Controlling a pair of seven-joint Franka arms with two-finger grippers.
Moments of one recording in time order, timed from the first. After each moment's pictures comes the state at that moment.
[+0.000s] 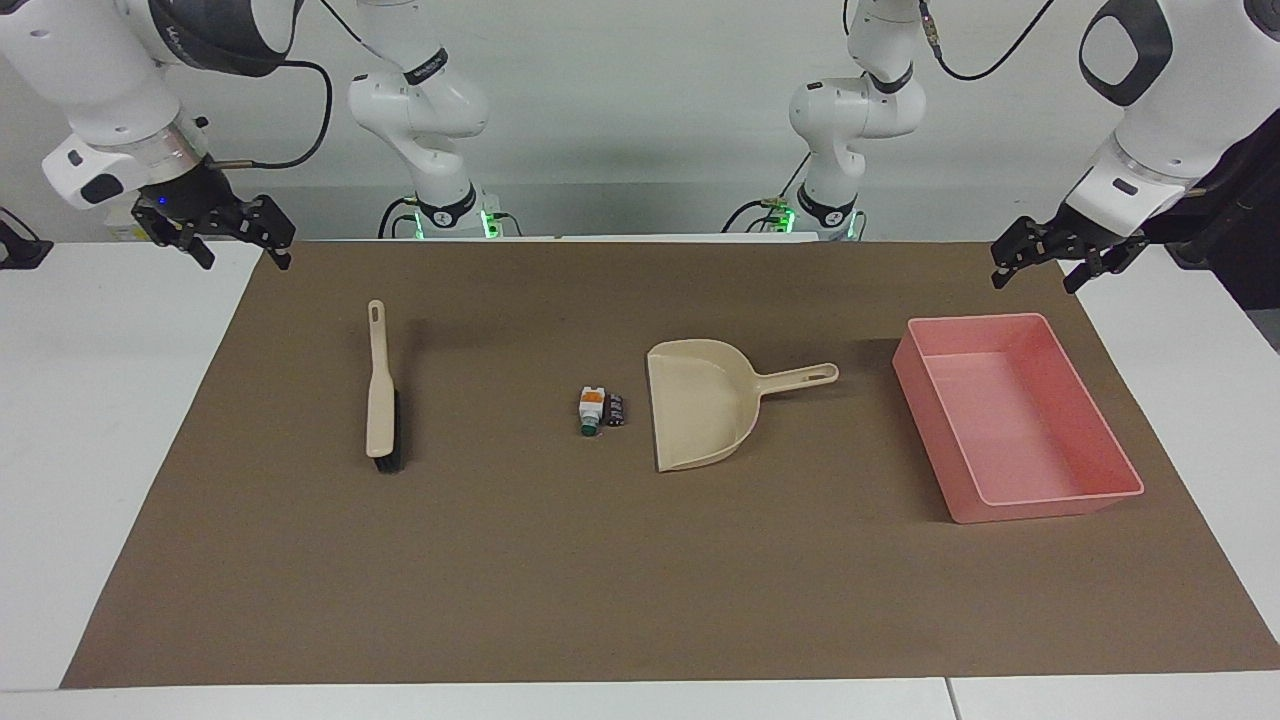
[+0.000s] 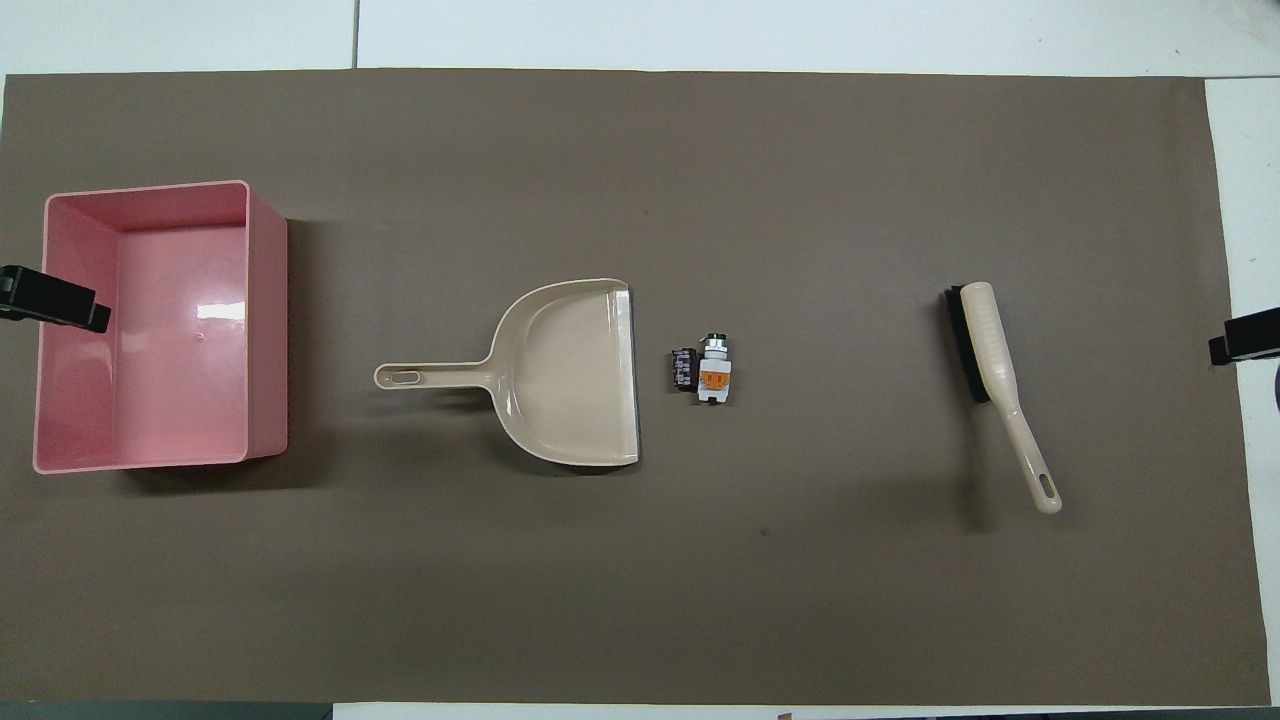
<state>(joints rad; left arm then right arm) -0.05 0.02 0.07 -1.59 -0.02 1.54 0.29 -0.12 -0.09 -0.05 -1.71 -0.02 1.55 -0.14</state>
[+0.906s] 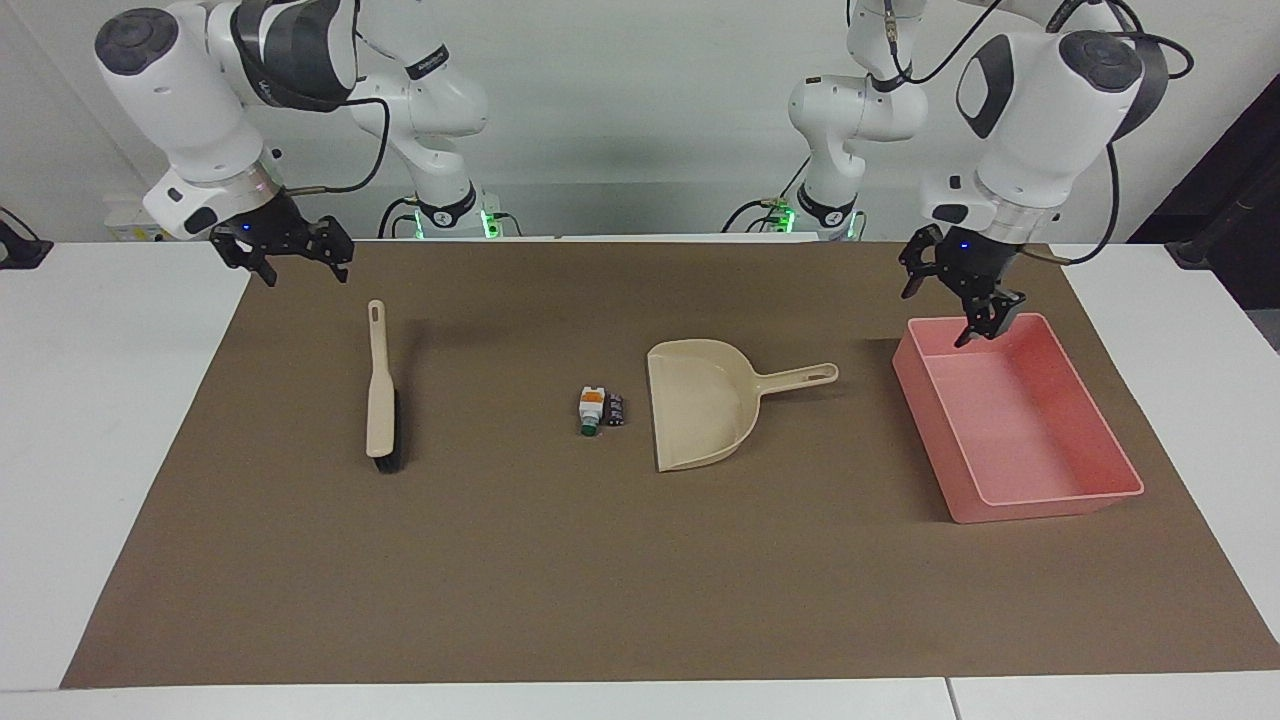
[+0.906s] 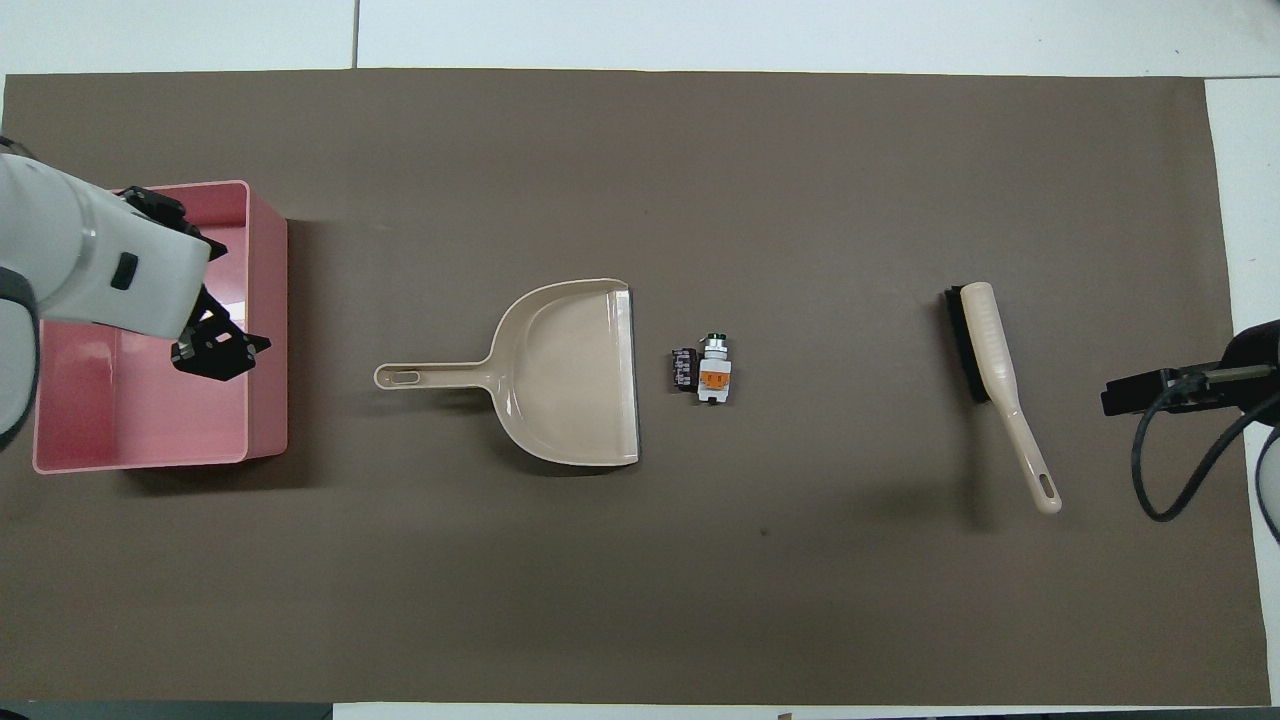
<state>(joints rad) -0.28 -0.02 0.06 -1.79 -0.02 1.83 1.01 -0.05 -0.21 -0.04 -2.05 -0.02 1.75 -0.14</state>
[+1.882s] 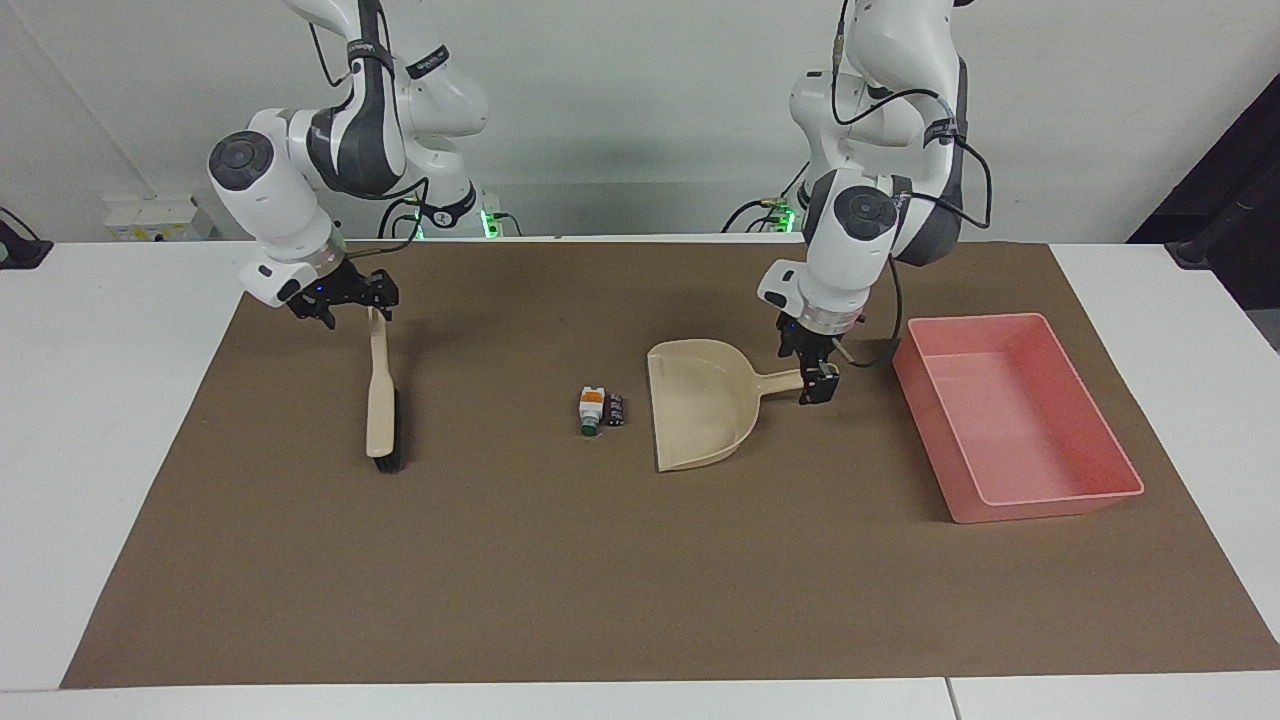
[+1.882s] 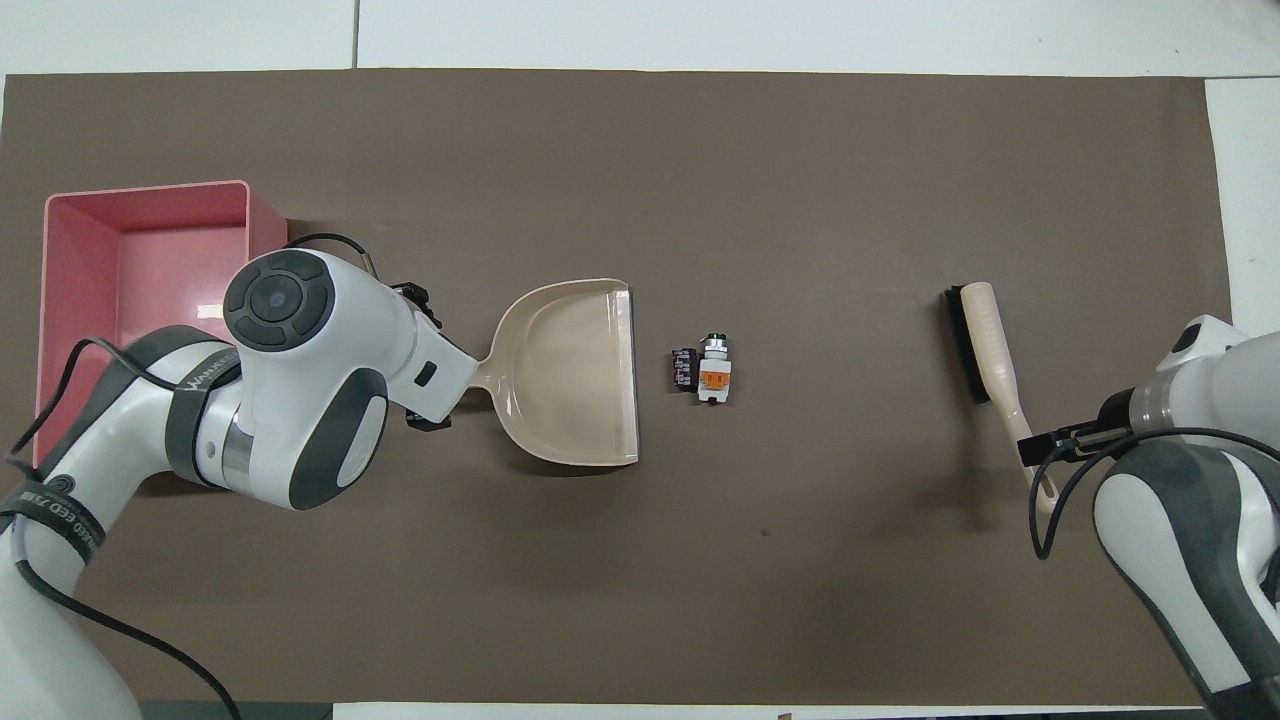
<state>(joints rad) -0.49 0.10 0.05 -2.10 -0.04 2.22 1.04 -0.05 -0.21 -0.04 -2.38 -0.02 2.06 -0.23</state>
